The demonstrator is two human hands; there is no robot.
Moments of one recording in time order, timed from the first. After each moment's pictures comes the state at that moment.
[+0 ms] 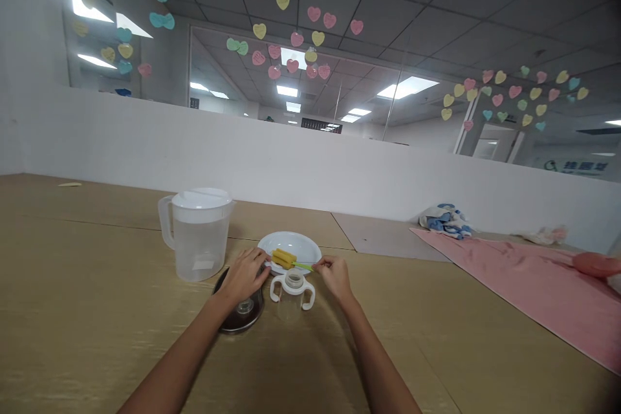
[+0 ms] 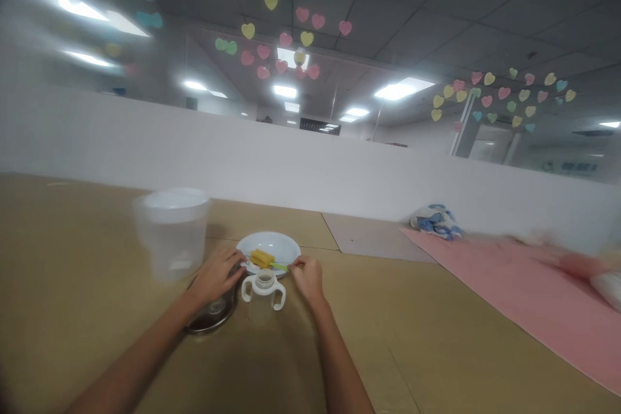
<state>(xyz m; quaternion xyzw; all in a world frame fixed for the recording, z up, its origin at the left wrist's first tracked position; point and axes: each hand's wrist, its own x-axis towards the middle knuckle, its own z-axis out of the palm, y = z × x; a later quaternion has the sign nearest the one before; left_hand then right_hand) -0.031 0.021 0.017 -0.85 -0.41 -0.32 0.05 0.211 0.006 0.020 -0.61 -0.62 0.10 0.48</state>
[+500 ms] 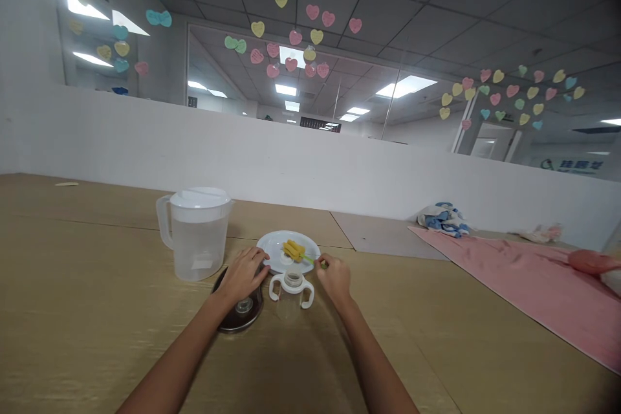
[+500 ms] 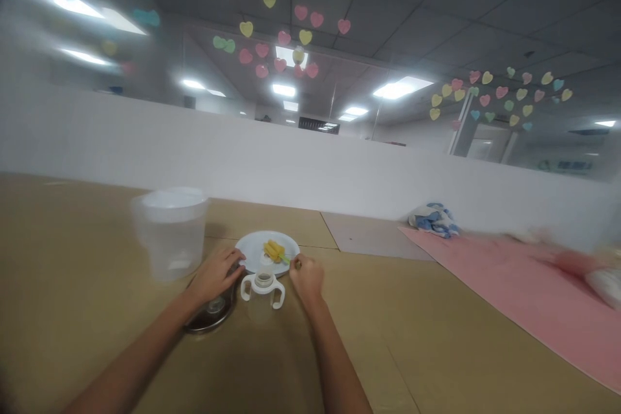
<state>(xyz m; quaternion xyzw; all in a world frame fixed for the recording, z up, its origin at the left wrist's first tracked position) -0.031 0.018 0.019 -0.85 -0.43 -0.31 0.04 0.205 -0.001 0.019 -0.69 -0.62 -0.12 0.36</state>
